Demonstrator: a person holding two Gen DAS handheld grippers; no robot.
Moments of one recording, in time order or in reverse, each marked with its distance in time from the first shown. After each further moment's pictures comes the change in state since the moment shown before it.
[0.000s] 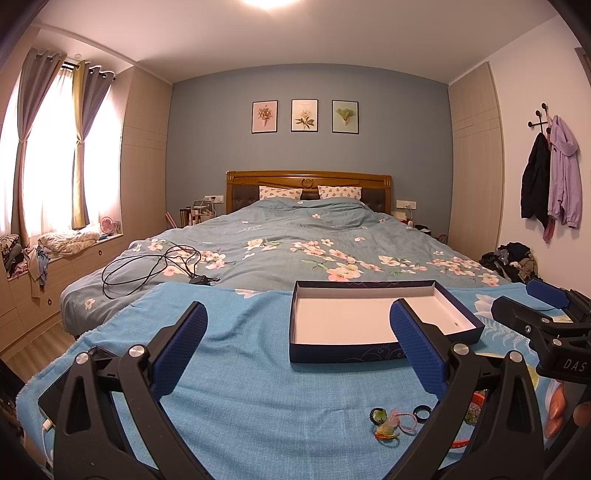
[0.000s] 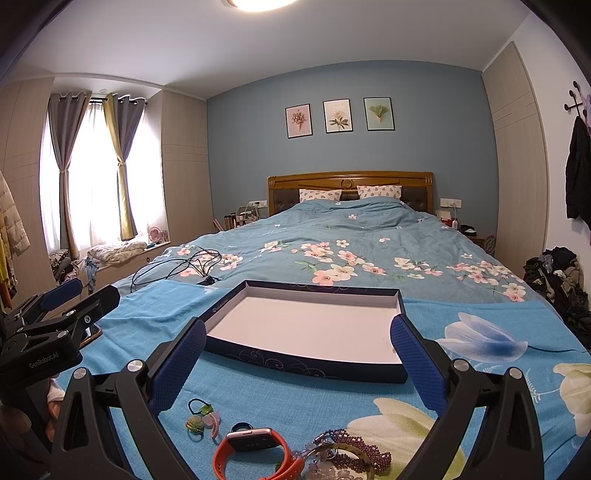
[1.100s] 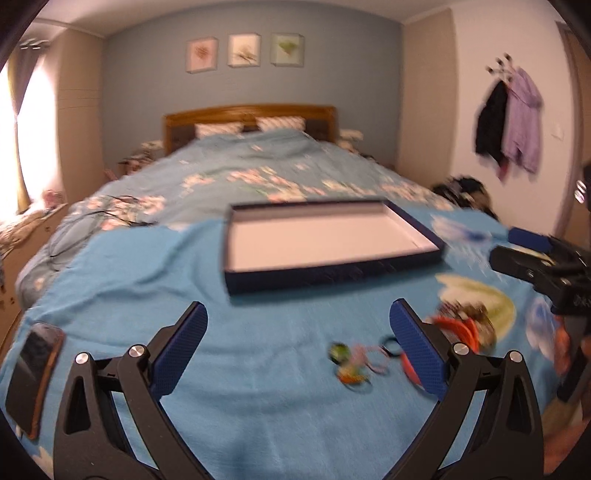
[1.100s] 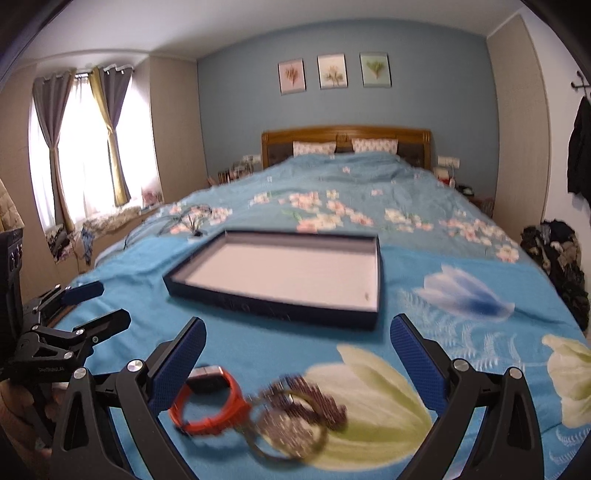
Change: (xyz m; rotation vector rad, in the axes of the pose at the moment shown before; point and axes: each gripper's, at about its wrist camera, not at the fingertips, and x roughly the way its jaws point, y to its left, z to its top) left arm 0.049 -0.018 -0.041 0.100 0.308 -0.289; right arm 0.002 -0.039 -0.021 0.016 0.221 -0.002
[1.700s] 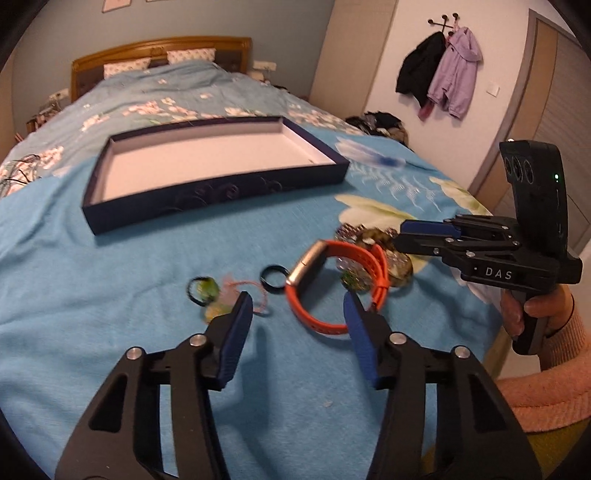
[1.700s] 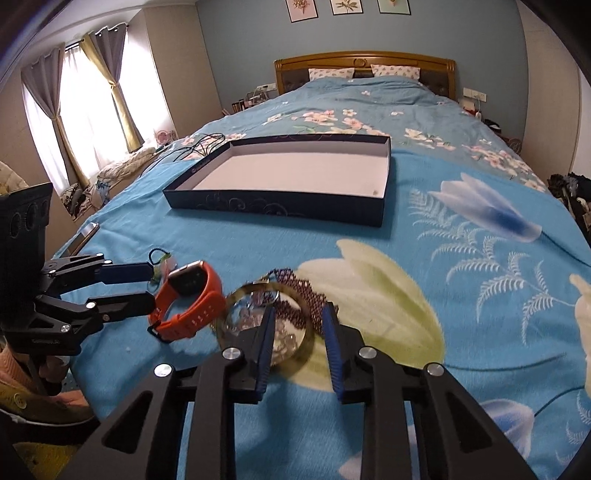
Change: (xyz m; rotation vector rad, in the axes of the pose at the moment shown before) left arm 0.038 -0.049 -0.026 0.030 0.272 -0.359; right arm 0.016 -0.024 -0.039 0.016 0.301 0.108
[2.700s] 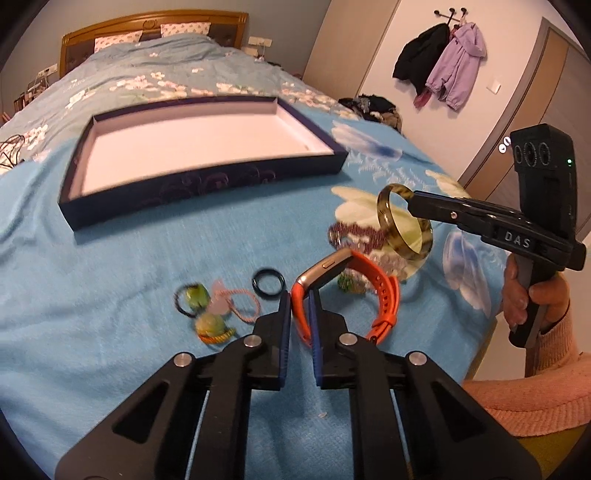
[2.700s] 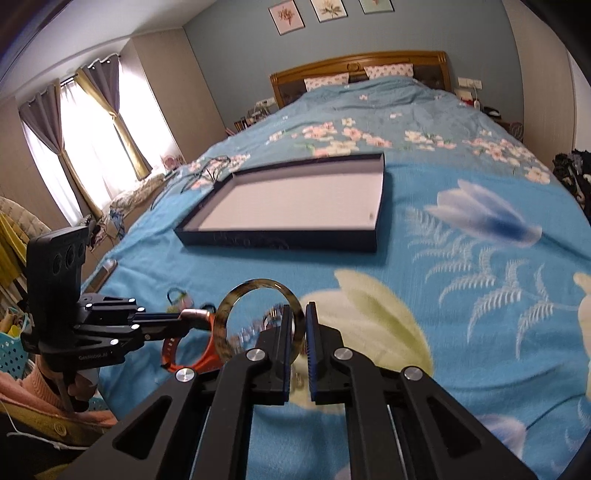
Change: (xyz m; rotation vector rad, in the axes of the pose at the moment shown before) left arm 0.009 0.010 0.025 -0.047 0.077 -0.056; right arm -0.019 -0.023 0.030 0.095 -0.053 0.090
